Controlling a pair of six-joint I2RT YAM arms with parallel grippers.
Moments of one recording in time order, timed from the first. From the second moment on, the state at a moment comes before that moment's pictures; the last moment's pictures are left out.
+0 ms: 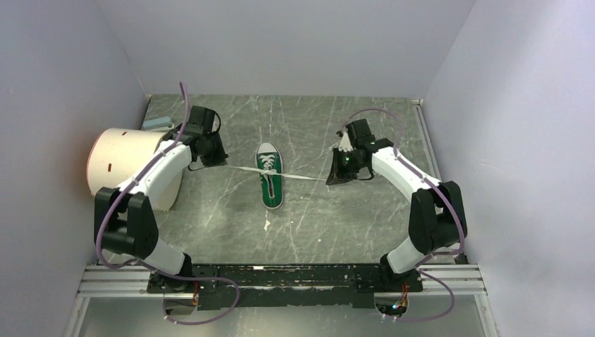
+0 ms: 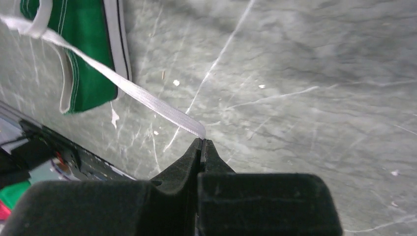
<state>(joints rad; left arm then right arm) -0.24 1.55 1.15 -0.63 0.01 -0.57 0.36 1.57 1.10 -0.65 -0.37 0.32</state>
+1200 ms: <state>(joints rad) -0.19 1.65 1.22 -0.71 -0.33 -0.36 0.00 1.77 1.10 -0.54 -0.42 0.44</state>
